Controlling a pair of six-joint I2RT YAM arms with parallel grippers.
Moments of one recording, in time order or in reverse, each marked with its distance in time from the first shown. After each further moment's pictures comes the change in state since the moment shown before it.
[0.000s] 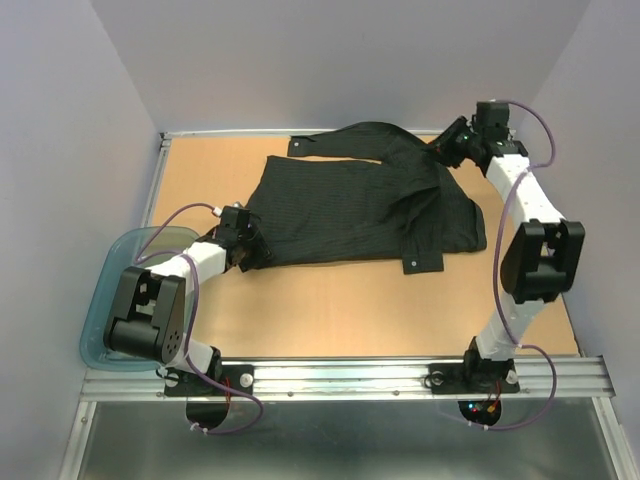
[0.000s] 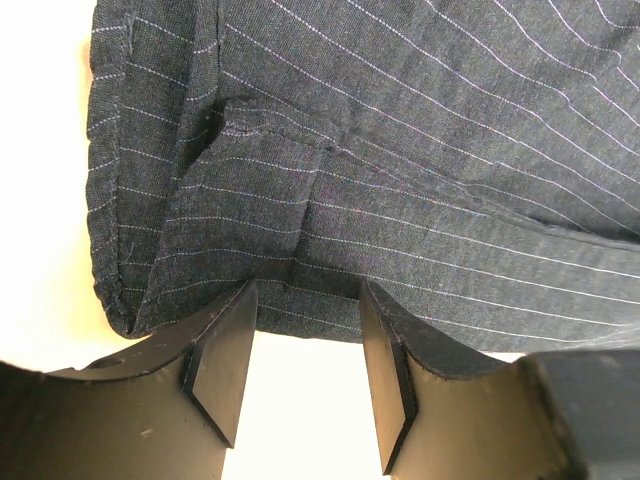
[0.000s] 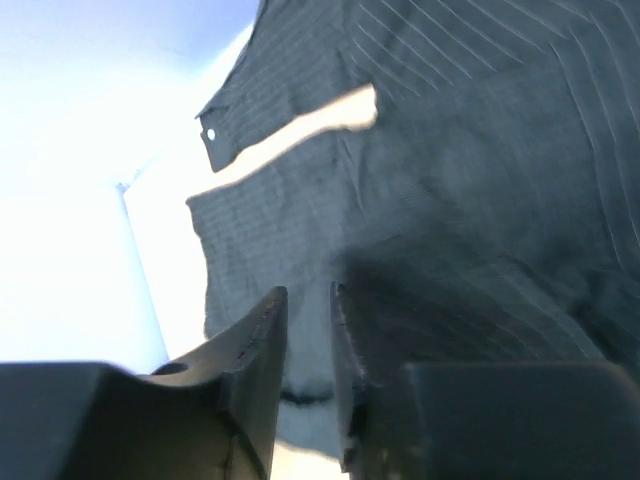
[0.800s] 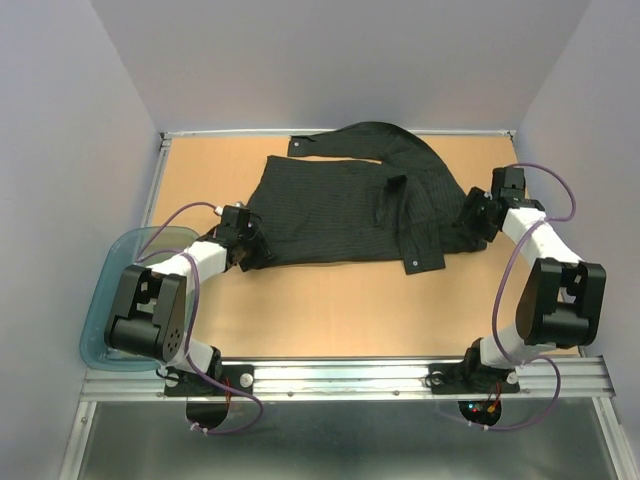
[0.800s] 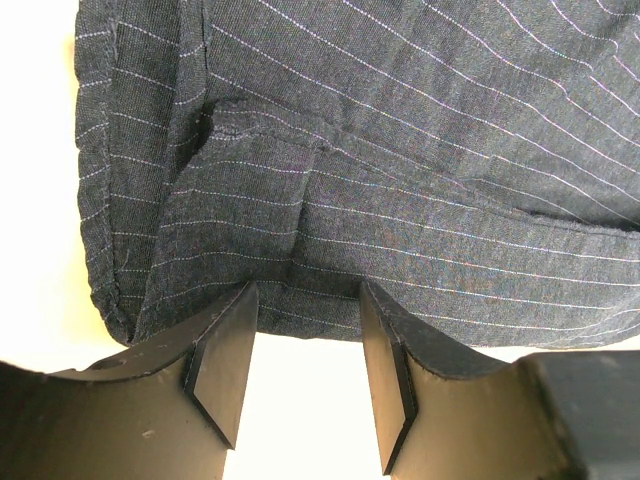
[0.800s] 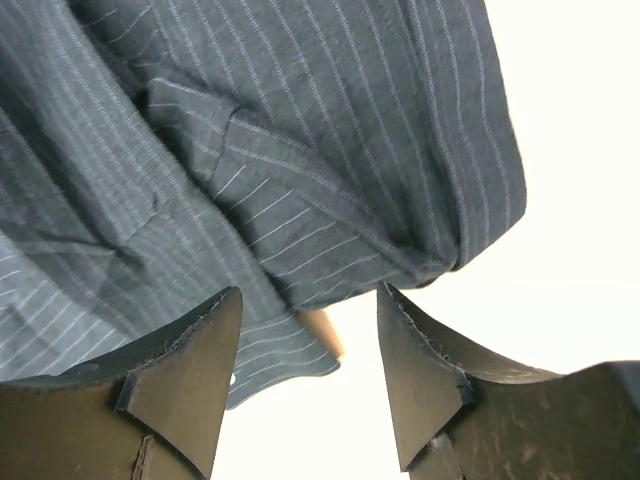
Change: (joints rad) left arm 0.000 0.008 0.003 0.006 0.019 0.018; right arm -0.113 -0.264 -0.544 -0.072 0.265 -0.409
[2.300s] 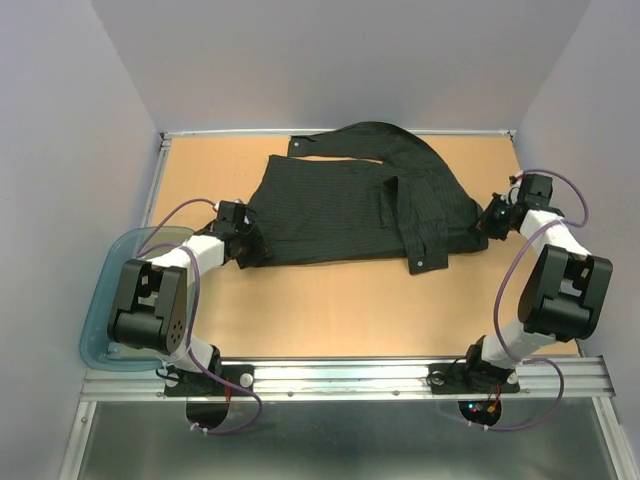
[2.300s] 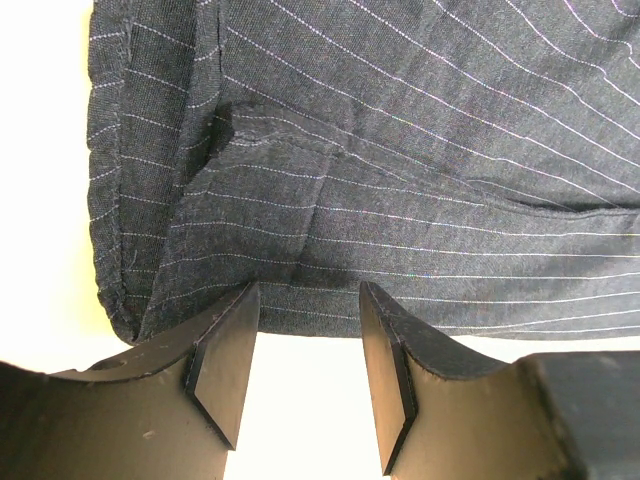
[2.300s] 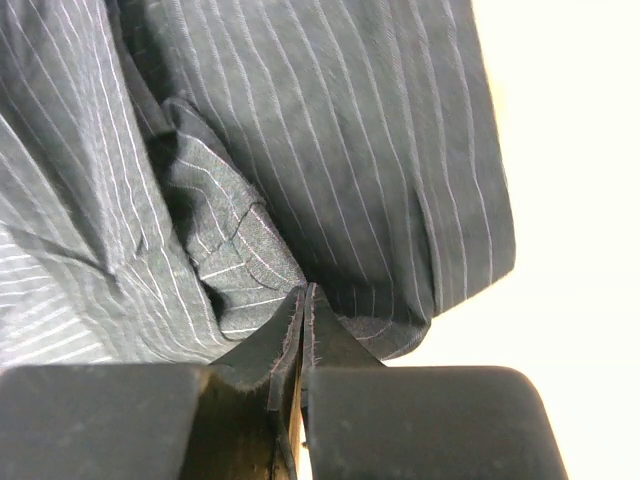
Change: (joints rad) left arm 0.044 0.045 0.050 -0.046 0.046 0.055; right arm -0.169 0.094 0.003 0.102 -0.277 -0.152
